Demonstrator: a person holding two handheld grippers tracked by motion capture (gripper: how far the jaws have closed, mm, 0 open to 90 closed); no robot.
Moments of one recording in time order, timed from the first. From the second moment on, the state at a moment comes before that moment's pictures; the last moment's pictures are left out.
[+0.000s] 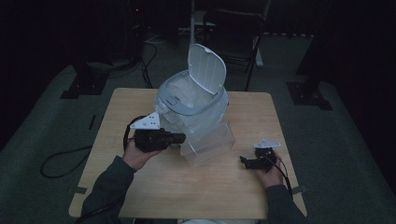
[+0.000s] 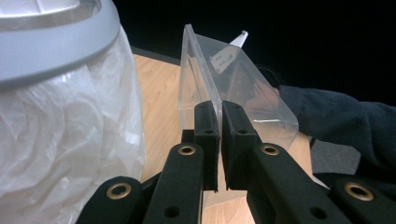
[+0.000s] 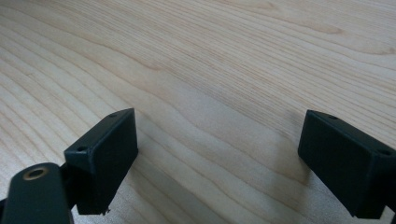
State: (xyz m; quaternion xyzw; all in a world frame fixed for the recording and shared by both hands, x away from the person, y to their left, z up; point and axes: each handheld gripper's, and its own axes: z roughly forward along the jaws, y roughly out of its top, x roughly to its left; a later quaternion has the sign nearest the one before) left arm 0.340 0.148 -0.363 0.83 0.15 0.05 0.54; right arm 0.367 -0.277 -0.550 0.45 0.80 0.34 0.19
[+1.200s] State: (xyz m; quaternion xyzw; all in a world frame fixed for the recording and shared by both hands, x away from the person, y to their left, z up) left arm 0.358 0.163 -0.309 0.80 0.14 0.05 0.59; right arm 0.367 -0.277 -0.550 0.45 0.80 0.34 0.19
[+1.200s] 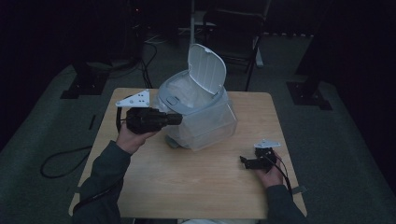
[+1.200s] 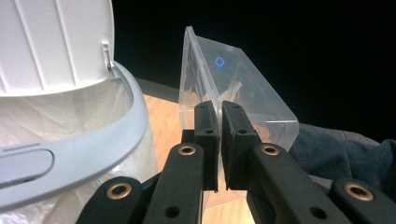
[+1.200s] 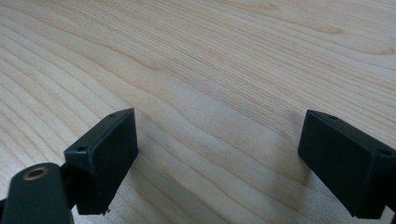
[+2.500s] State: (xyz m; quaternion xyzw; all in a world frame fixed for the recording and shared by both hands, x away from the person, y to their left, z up) left arm 0.363 0.183 -0.256 0.78 0.15 0.09 0.60; right arm 0.367 -0.277 -0.550 0.45 0.80 0.34 0.19
